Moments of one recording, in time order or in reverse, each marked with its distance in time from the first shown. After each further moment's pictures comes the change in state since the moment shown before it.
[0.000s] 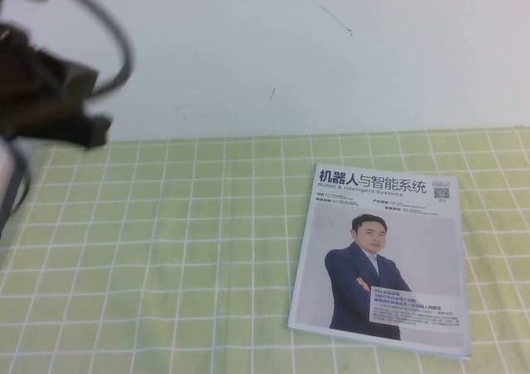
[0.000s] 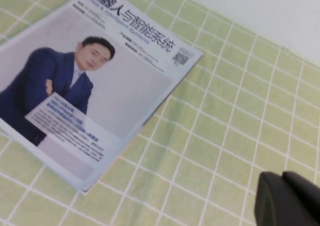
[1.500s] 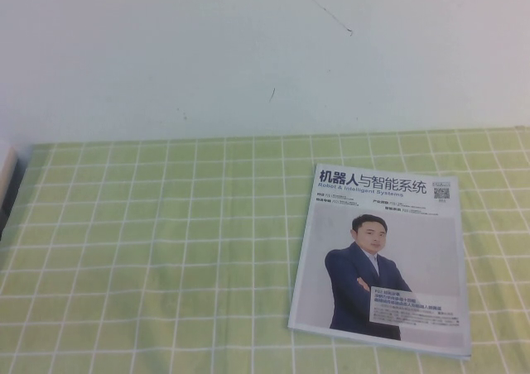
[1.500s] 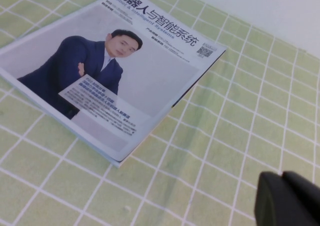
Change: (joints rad) right arm 0.000 -0.396 0.271 0.061 0.018 -0.023; left arm 0.098 -0.872 0.972 0.055 -0.564 0.007
